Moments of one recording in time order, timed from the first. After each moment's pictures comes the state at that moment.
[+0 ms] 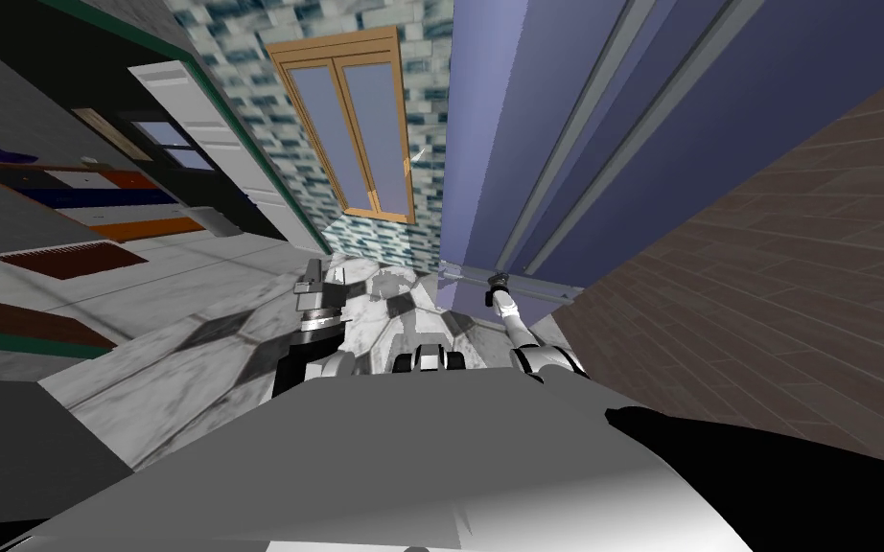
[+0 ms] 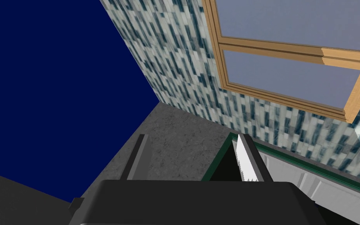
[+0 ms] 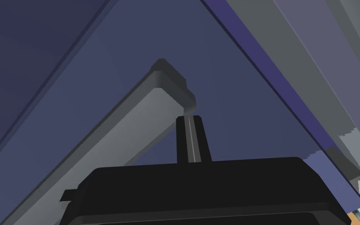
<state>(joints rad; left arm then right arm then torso) 0.55 0.05 -0.01 -2.27 0.10 -0.47 -0.02 -0.40 -0.36 -0.05 -0.99 1.56 0.31 0.48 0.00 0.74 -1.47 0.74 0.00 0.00</state>
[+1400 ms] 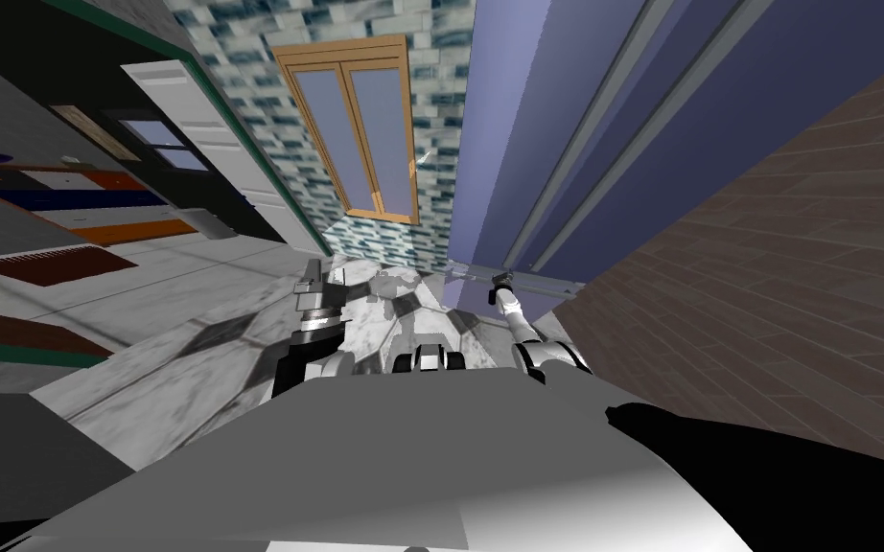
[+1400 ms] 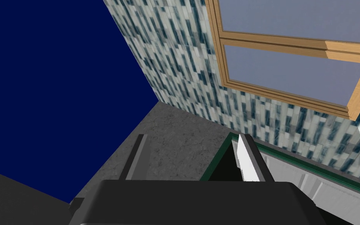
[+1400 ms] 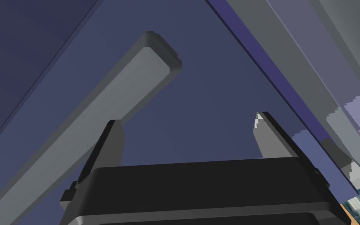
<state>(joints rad) 0.55 0.05 -0.01 -2.27 0.10 -0.47 -0.02 -0.44 -0.40 -0.06 -0.92 1.55 0.34 0.47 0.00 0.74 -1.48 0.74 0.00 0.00</state>
